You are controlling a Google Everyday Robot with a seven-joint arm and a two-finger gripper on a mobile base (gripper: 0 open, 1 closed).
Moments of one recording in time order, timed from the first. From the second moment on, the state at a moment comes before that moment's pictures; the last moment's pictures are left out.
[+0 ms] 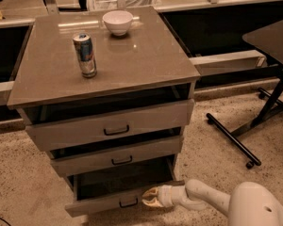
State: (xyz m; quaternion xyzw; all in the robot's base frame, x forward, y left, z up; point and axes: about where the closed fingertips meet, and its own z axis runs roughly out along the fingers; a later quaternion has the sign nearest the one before) arm 0.512 -0.033 0.186 -0.61 0.60 0.29 0.44
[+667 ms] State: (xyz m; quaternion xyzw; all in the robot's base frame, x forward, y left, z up) arm 0.536 -0.017 0.184 -0.60 0.61 0.29 0.43
